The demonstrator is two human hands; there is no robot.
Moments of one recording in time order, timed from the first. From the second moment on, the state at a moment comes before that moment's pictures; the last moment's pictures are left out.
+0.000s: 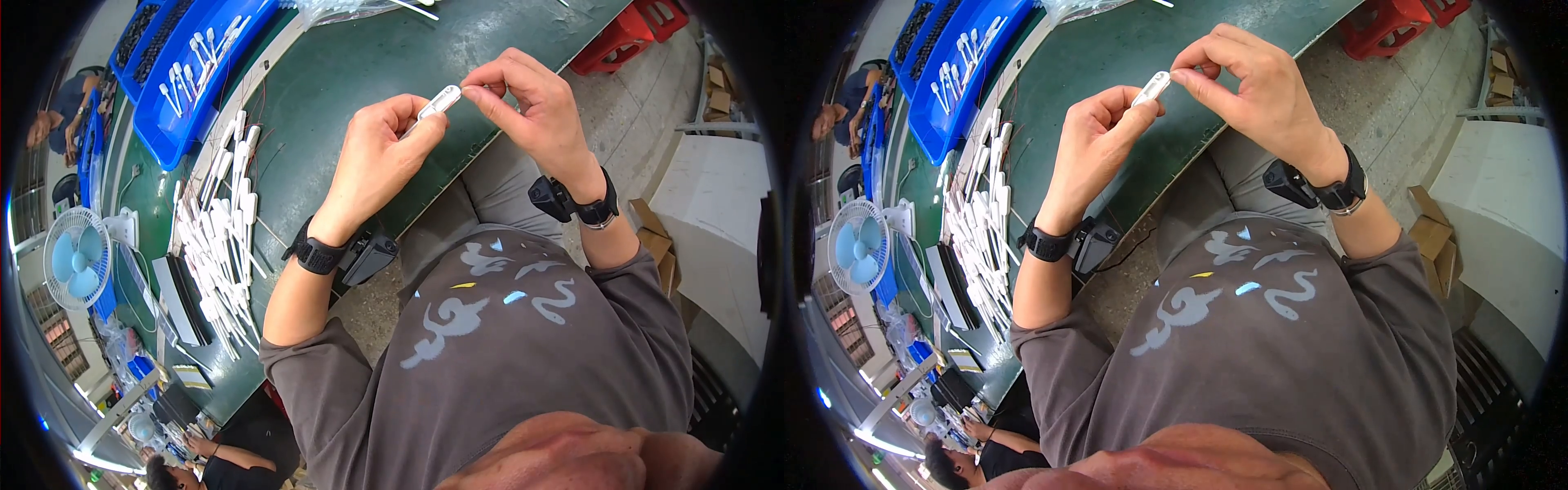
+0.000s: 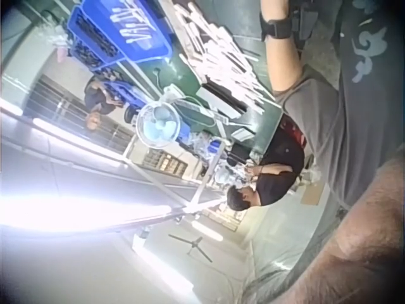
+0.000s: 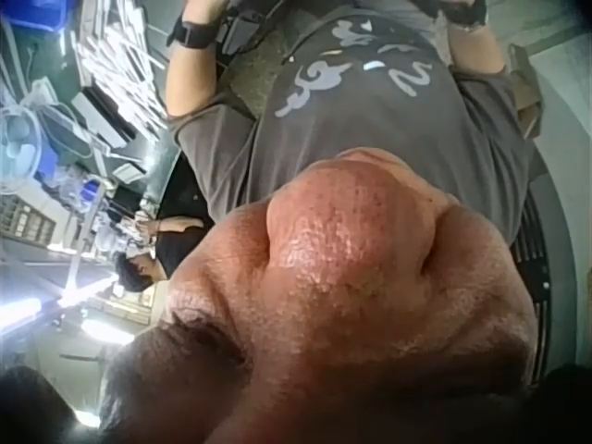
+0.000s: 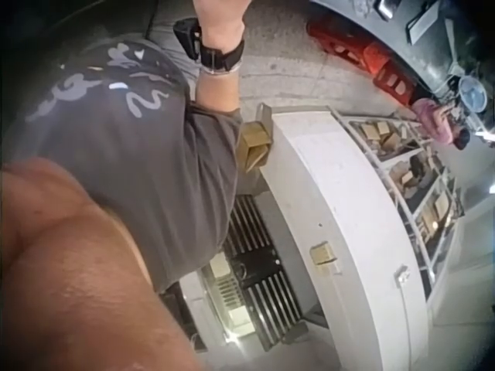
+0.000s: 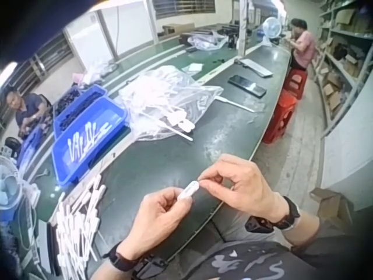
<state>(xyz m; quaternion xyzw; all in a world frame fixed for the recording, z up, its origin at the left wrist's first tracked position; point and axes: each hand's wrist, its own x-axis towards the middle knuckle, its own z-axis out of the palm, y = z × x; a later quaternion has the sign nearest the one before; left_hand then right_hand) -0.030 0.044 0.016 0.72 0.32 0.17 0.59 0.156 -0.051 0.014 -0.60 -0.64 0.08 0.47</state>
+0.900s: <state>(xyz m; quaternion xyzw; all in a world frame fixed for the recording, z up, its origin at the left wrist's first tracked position) -0.030 0.043 0.014 0.74 0.31 0.16 0.58 0.153 -0.052 0.014 -0.62 -0.60 0.14 0.49</state>
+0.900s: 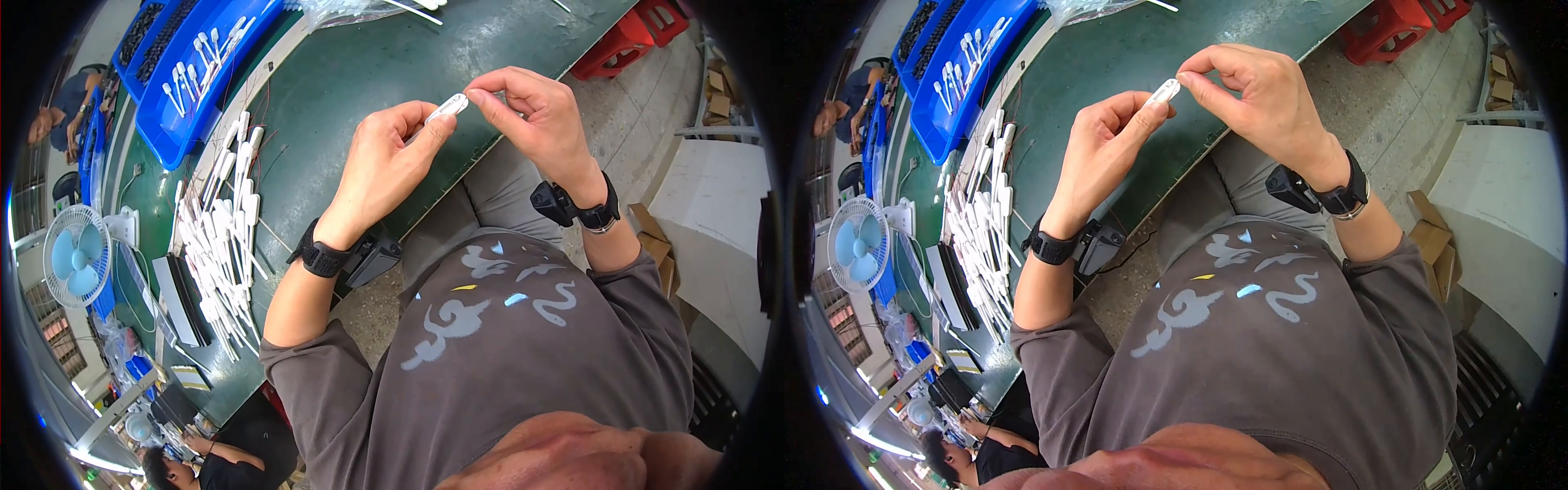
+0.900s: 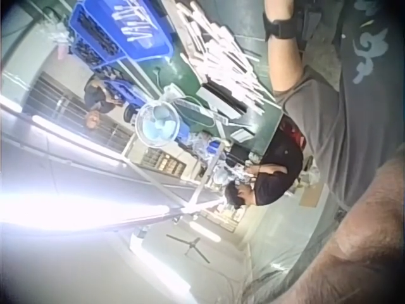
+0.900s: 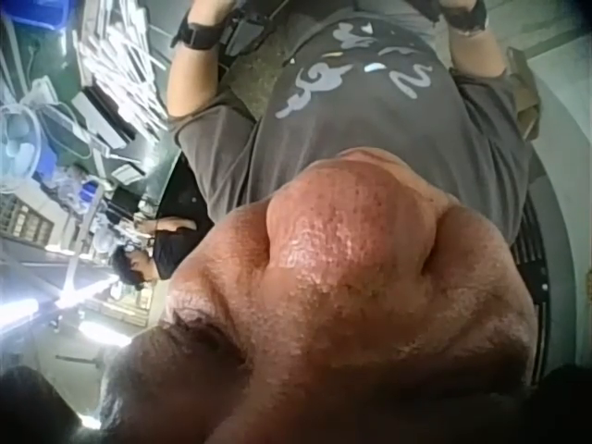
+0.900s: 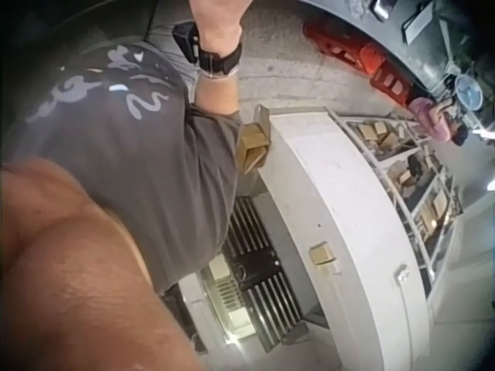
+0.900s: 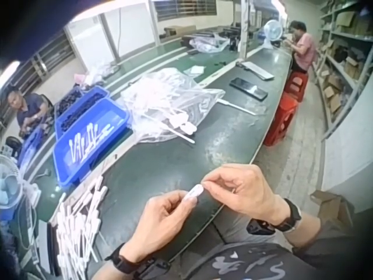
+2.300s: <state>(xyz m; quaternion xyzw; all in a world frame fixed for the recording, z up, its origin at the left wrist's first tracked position) -0.030 0.047 0.017 0.70 0.34 0.15 0.61 0.151 -0.054 0.011 -0.62 -0.60 0.16 0.47</state>
